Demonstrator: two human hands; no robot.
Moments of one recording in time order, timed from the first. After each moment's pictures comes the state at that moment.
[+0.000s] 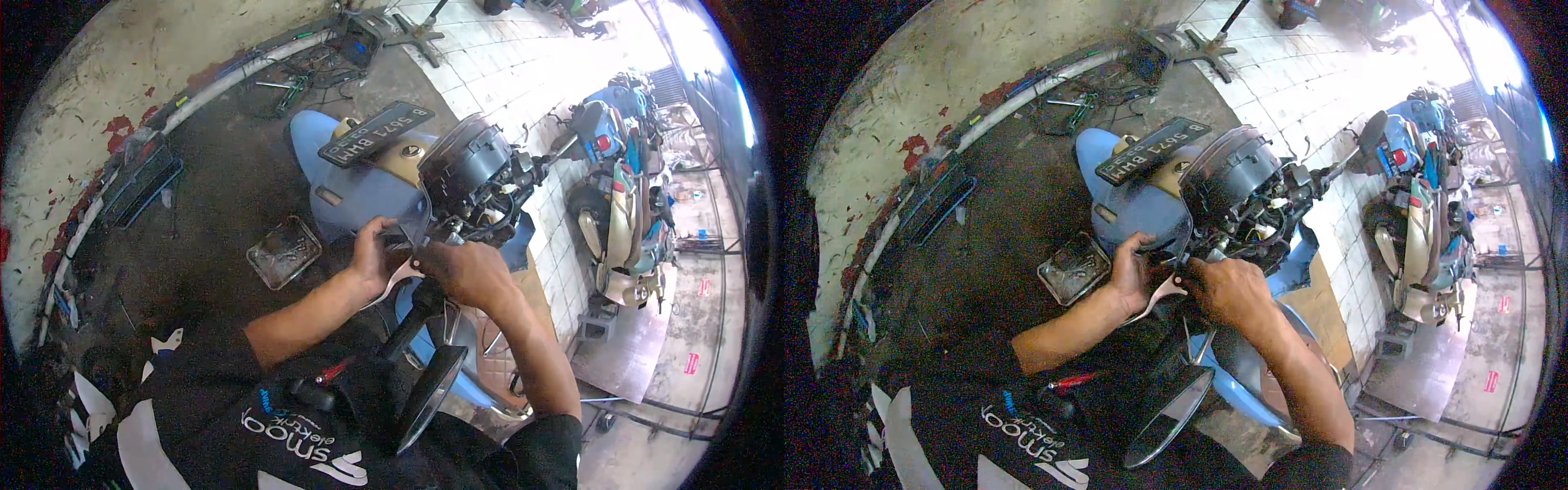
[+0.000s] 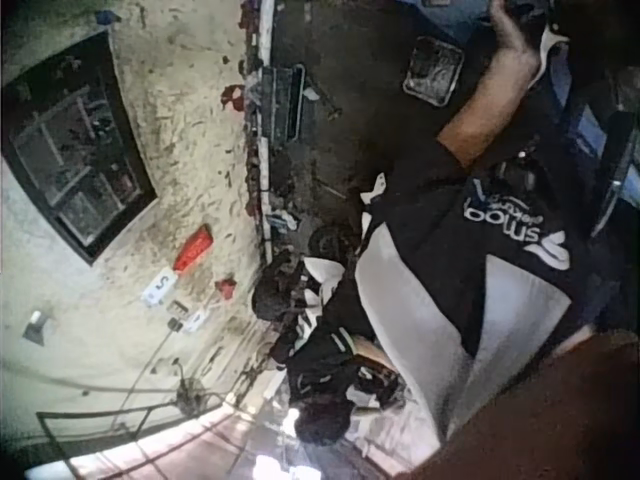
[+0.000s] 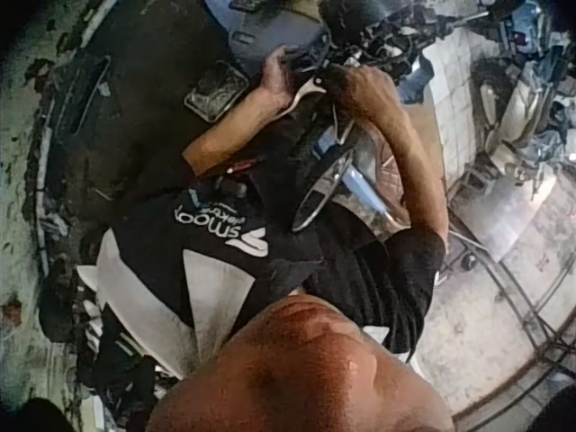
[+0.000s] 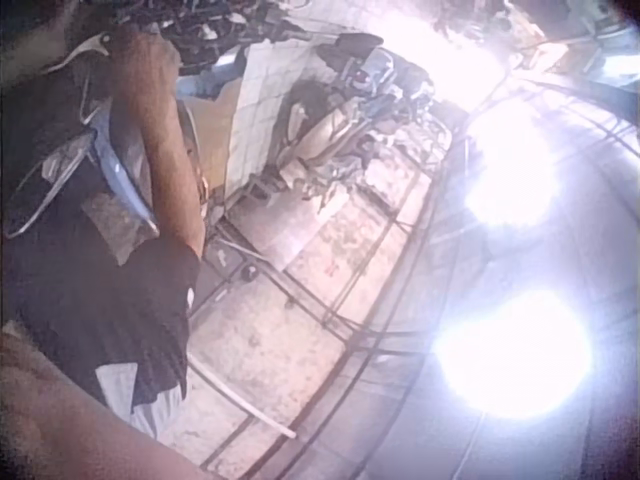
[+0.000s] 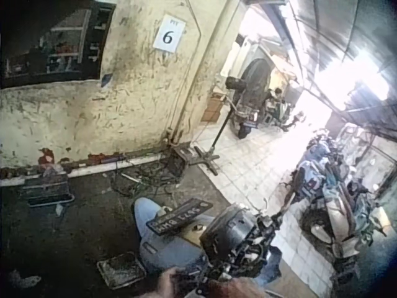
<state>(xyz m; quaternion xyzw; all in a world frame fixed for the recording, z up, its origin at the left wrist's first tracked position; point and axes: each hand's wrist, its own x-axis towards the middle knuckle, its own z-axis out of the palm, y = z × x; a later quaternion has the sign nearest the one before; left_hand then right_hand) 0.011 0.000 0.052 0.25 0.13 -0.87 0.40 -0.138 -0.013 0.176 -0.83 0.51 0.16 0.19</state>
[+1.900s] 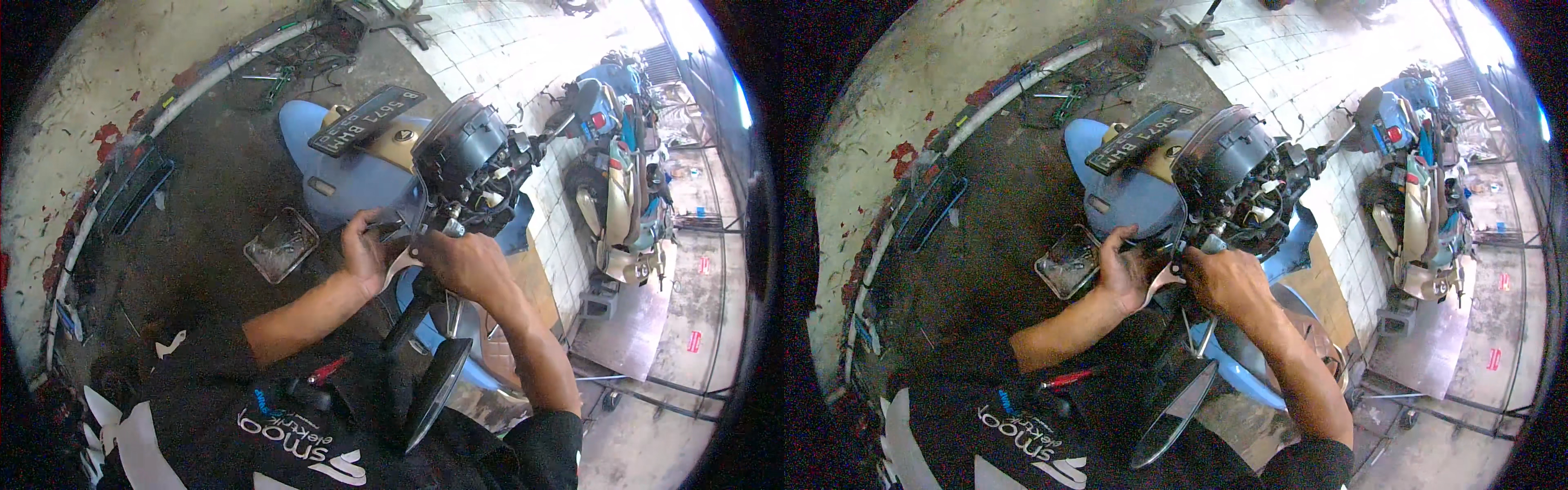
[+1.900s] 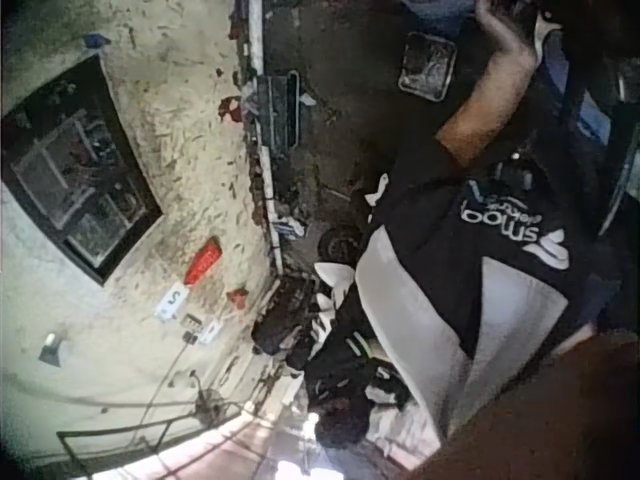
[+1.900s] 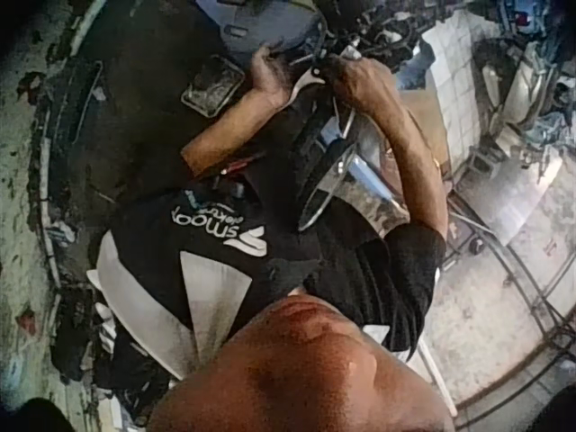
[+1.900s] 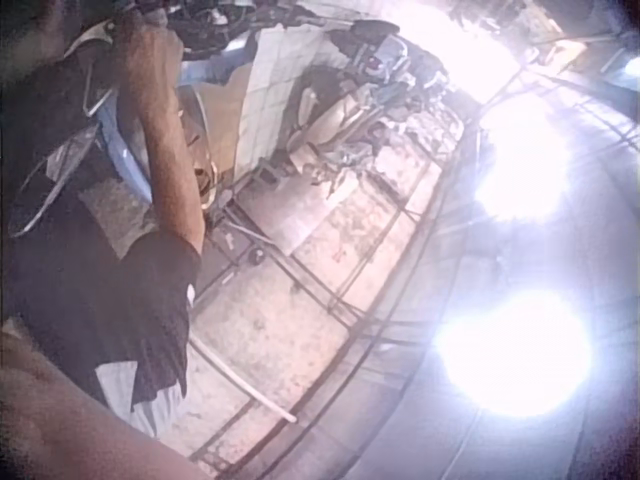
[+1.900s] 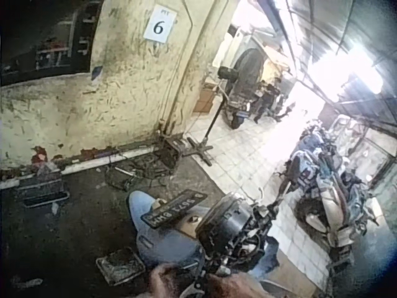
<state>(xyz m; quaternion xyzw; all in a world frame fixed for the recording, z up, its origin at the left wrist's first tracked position) 0.010 0.014 0.039 0.19 0.13 -0.86 0.45 -0.138 -0.002 0.170 -0.82 0.54 0.12 0.16</state>
